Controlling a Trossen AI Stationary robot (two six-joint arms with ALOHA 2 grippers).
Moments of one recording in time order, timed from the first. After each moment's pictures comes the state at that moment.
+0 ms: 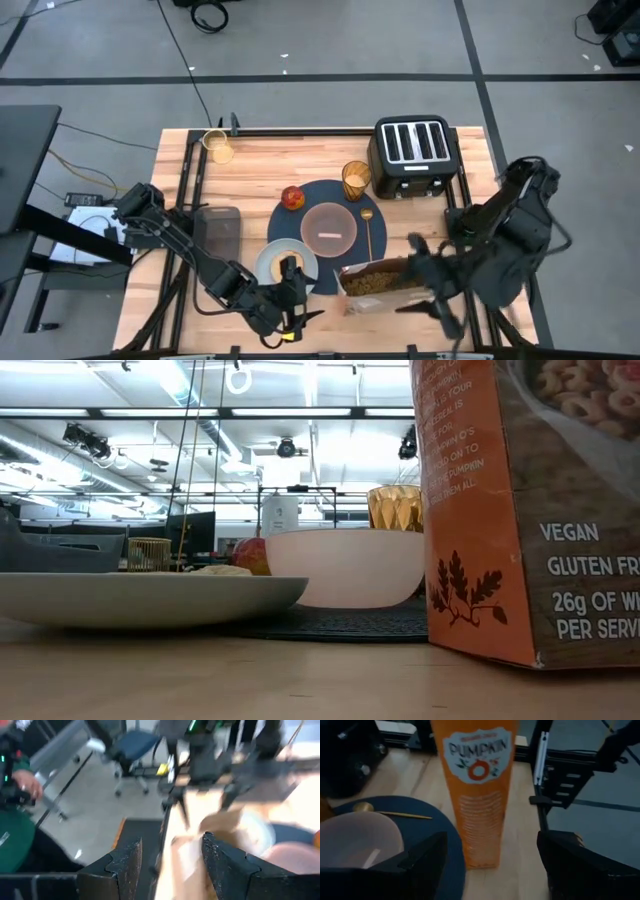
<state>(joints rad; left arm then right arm) -0.68 1.74 1.41 -0.27 -0.64 -0.51 0.84 1.56 1.96 -0.97 0.44 0.52</state>
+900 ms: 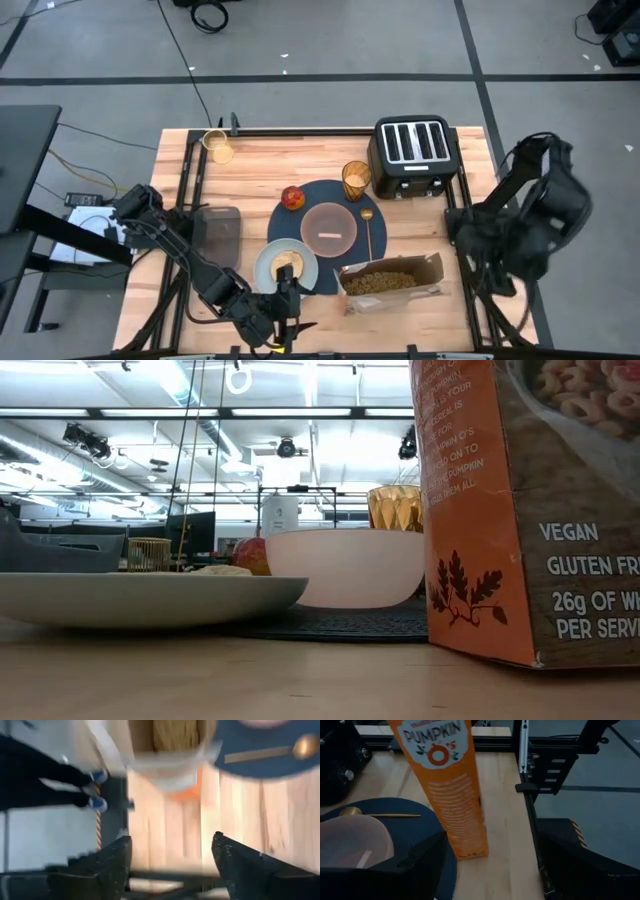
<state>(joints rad) -0.73 1.74 1.41 -0.28 -0.63 -0.45 1.01 1.25 1.66 -1.55 0.18 1.05</state>
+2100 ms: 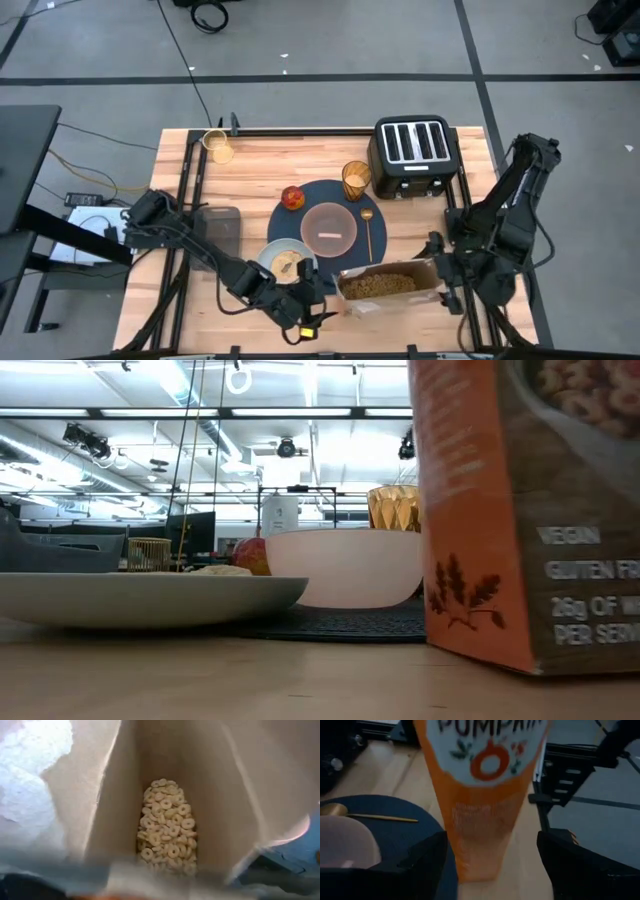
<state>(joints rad) -0.61 1.84 1.41 -0.13 -0.54 -0.46 1.03 1.13 0.98 -0.63 0.71 0.67</state>
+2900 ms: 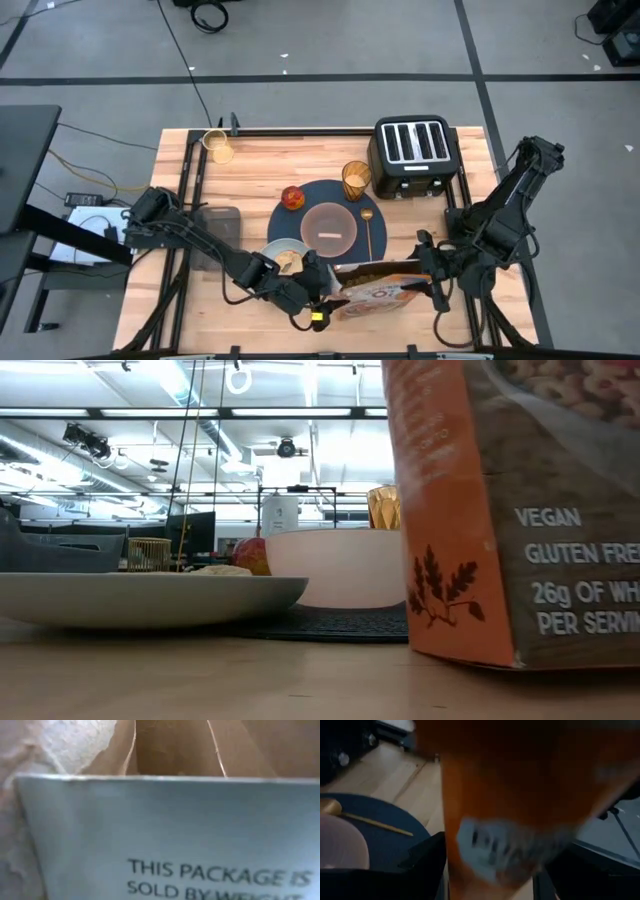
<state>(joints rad) -0.55 1.84 1.41 -0.02 -0.54 -0.61 0.90 1.16 0.98 -0.57 0.60 0.69</state>
